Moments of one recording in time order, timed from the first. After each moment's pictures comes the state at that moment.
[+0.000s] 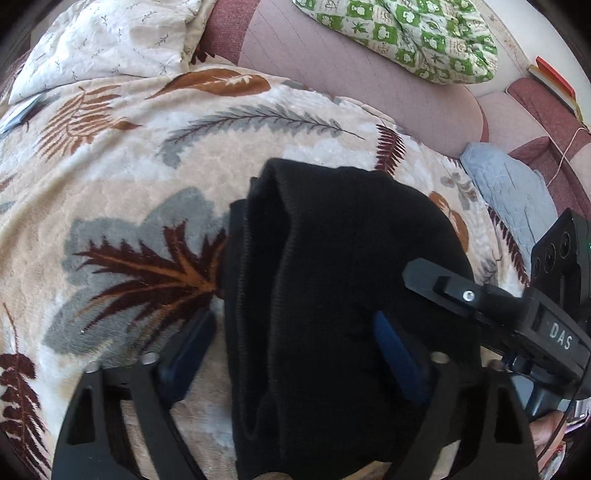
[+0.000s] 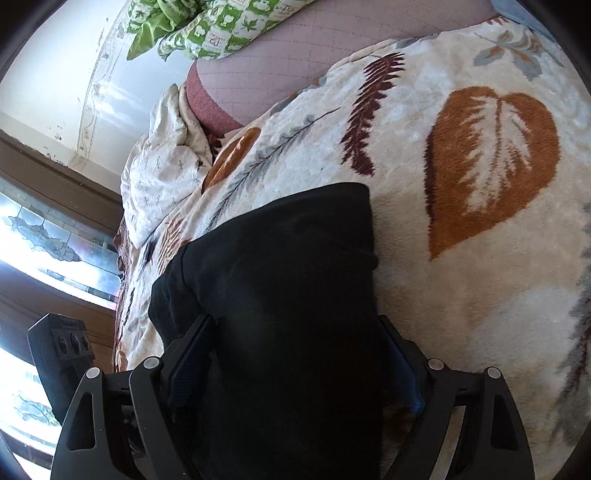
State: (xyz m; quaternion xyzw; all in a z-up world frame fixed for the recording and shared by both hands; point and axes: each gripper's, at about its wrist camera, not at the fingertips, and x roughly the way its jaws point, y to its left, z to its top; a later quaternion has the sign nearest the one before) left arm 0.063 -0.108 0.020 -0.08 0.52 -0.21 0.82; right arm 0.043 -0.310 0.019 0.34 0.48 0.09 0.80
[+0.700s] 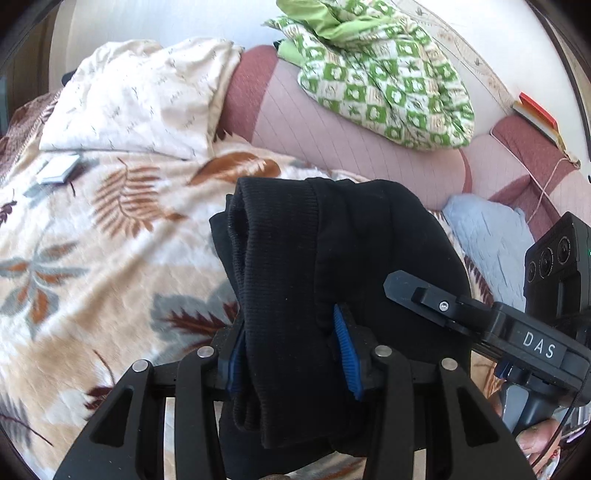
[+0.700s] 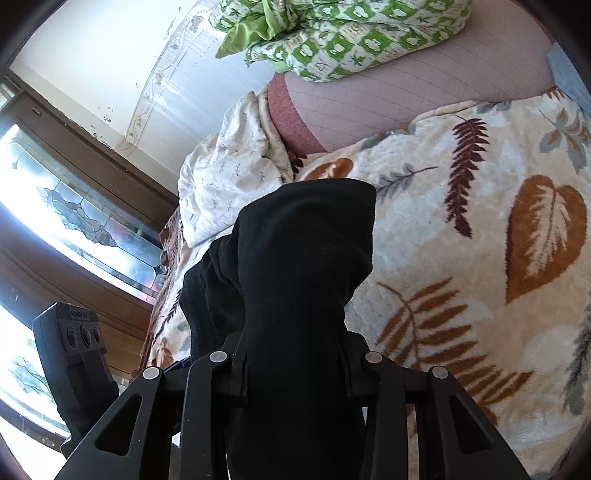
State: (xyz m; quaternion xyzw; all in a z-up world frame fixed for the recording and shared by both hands) left arm 0.064 -0.056 0.122 -0.09 0.45 -0.19 0.87; right arm 0.049 -0.257 0.114 0.31 0.43 0.16 0.83
